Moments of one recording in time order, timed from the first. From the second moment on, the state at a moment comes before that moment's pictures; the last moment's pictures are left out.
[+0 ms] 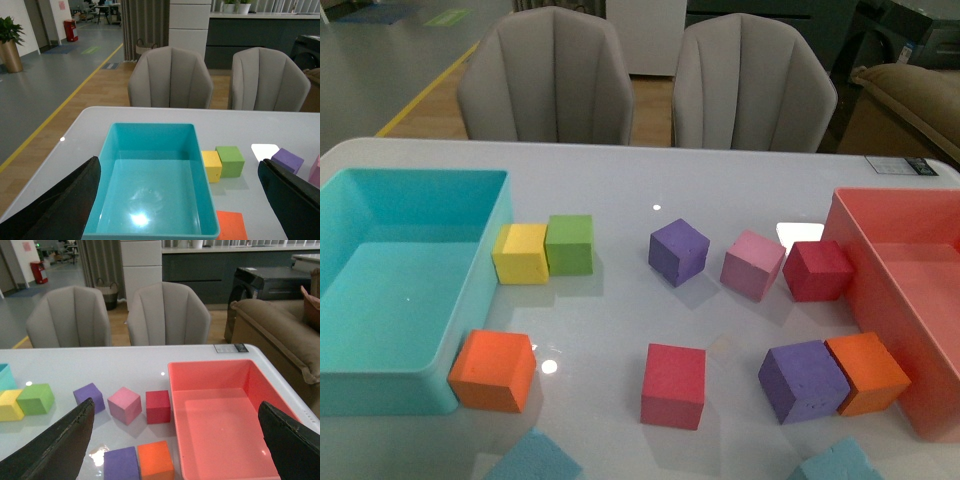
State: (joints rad) left arm 0.00 0.01 0.01 0.00 0.00 0.00; right arm 0.00 0.00 0.02 0.00 0.00 0.00
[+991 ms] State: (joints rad) left arm 0.00 0.01 0.01 0.00 0.00 0.00; right arm -0.05 0.10 0.08 -0.17 -0.12 -0.04
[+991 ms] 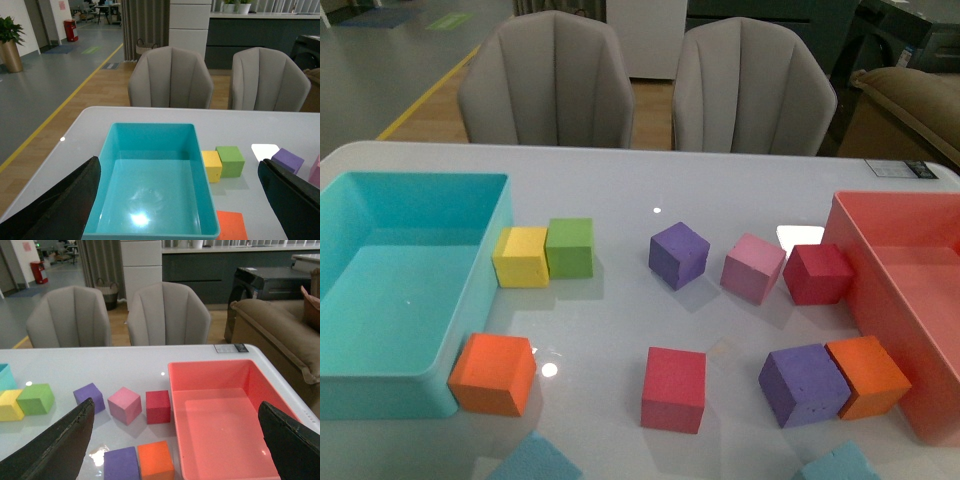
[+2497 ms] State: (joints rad) left arm 0.00 0.01 0.01 0.00 0.00 0.00; right arm 0.26 2.07 0.51 0.42 -0.03 -0.20
